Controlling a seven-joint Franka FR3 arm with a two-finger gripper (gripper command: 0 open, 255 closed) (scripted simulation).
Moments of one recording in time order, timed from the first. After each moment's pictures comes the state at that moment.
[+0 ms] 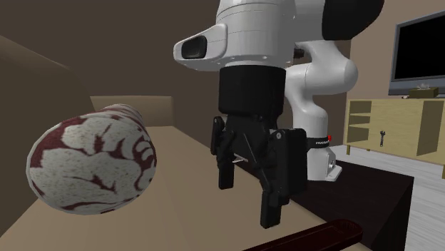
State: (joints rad) arm 0.06 0.12 0.28 -2.33 -0.11 2.47 0.60
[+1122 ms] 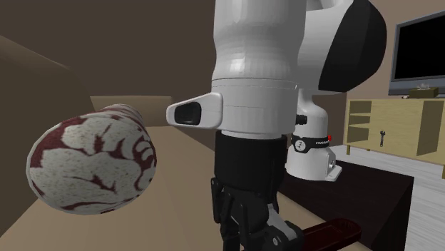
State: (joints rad) arm 0.11 0.33 0.24 -2.26 -0.22 2.60 0.72
